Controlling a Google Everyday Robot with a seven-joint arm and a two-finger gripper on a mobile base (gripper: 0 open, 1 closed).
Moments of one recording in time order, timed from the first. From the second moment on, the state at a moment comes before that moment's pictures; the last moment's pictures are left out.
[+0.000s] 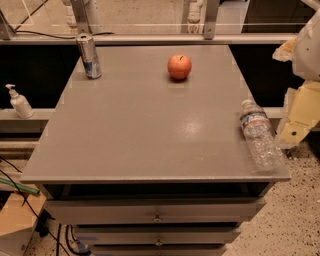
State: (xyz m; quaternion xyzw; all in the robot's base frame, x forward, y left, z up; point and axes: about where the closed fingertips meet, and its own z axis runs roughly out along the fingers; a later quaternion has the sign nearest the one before) arm 0.438 -0.216 0.978 -0.60 0.78 -0.04 0.16
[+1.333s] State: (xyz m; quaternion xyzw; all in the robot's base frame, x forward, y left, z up) arm 0.463 -0.231 0.969 -0.52 0.83 0.00 0.20
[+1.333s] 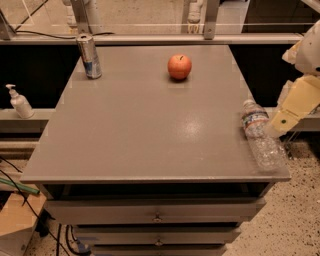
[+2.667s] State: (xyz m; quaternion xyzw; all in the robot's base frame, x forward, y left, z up) arm 0.477 -0.251 0.893 -0.46 0.88 0.00 0.12
